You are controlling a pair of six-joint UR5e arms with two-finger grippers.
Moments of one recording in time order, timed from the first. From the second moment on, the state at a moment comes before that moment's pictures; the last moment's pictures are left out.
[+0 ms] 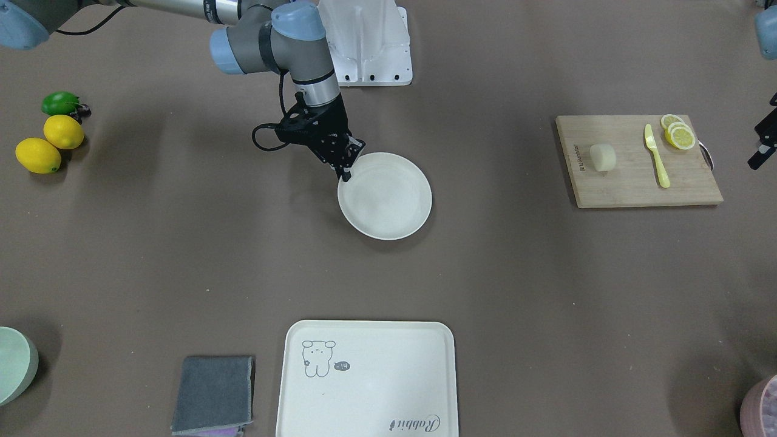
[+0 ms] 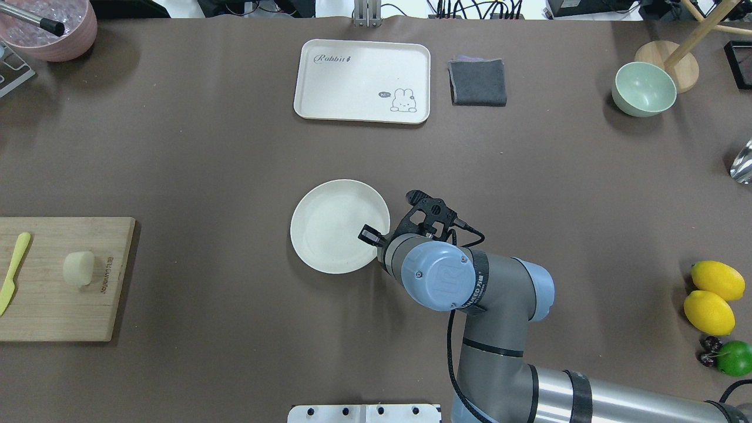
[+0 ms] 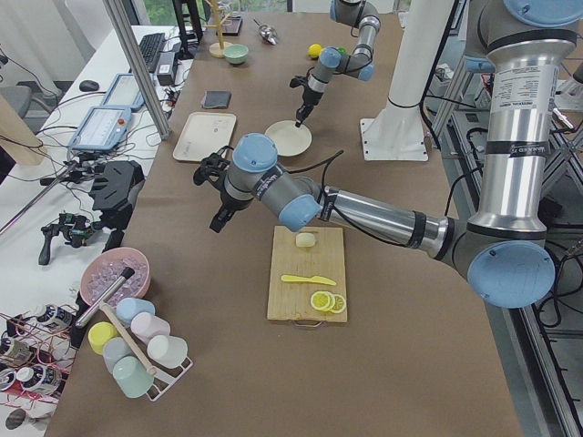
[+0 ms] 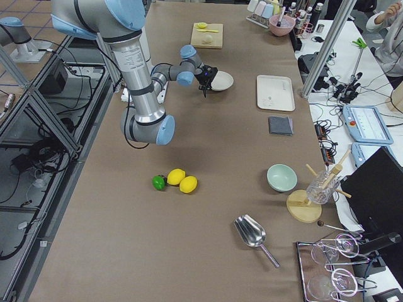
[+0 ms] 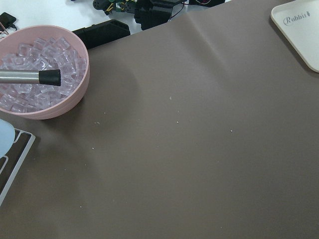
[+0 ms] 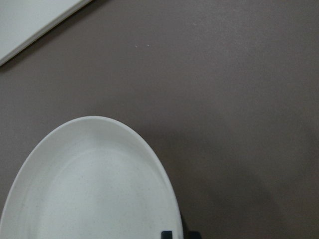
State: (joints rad) left arm -1.43 -1.59 -1.81 -2.07 -2.37 -0.21; right arm 0.31 -1.00 1.69 -1.24 1.41 1.84
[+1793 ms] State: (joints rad) left arm -0.69 -1.28 -1.82 -2.49 -1.90 -0.99; right arm 1.15 -1.52 2.05 -1.48 2.17 0.77
